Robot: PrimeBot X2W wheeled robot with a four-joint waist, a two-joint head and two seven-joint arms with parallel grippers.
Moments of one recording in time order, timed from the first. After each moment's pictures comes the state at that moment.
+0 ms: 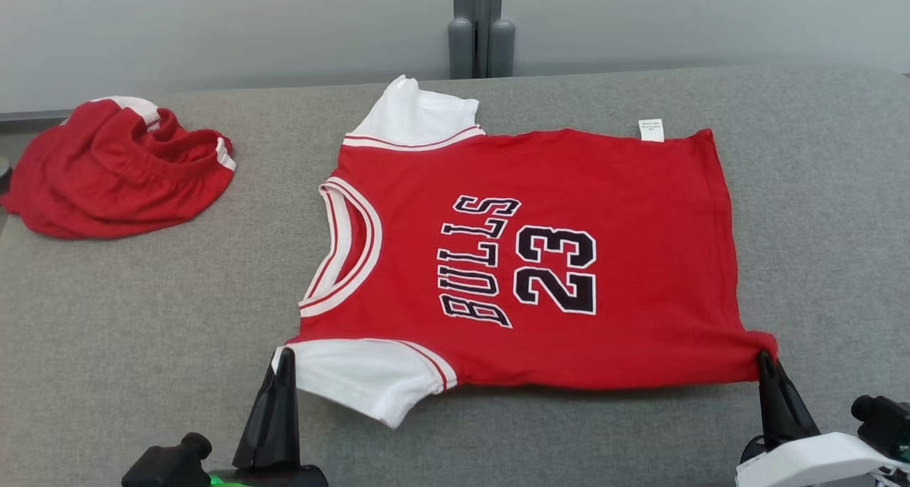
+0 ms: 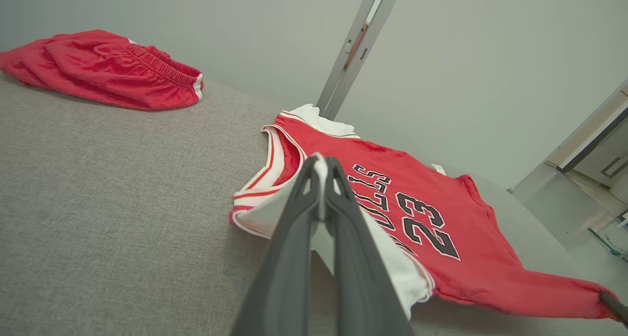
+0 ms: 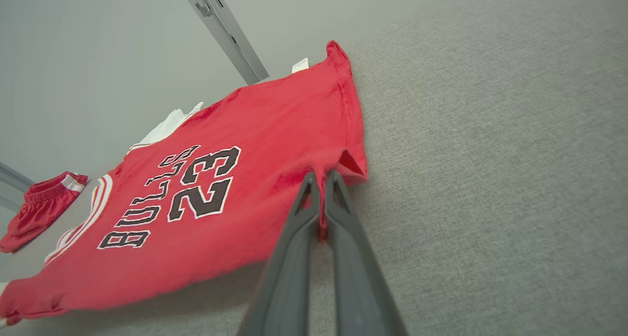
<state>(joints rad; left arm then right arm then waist) 0.19 0.07 -0.20 -0.13 -0.51 -0.03 -0.18 0.15 -0.05 -0.10 0.09 0.48 0.13 -0.11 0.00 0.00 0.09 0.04</state>
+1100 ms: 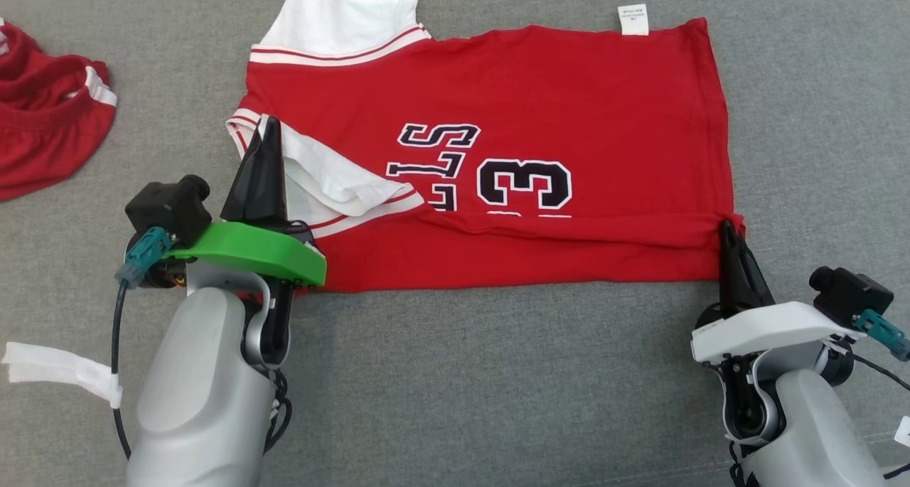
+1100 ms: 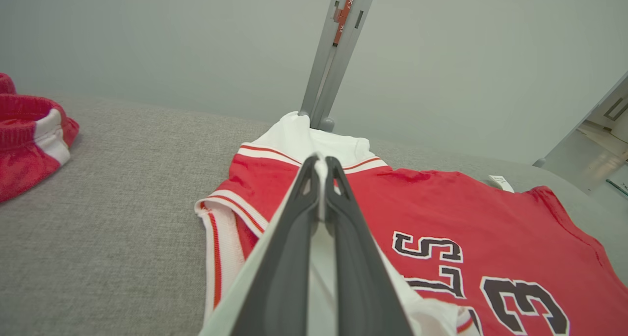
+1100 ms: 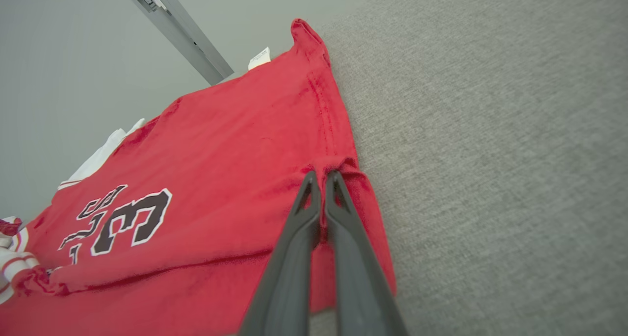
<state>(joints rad) -0.54 0.06 -0.19 0.49 -0.45 -0.10 -0.26 -0.26 -0.05 -0.03 0.39 0.53 0.13 -0.24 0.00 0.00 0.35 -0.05</state>
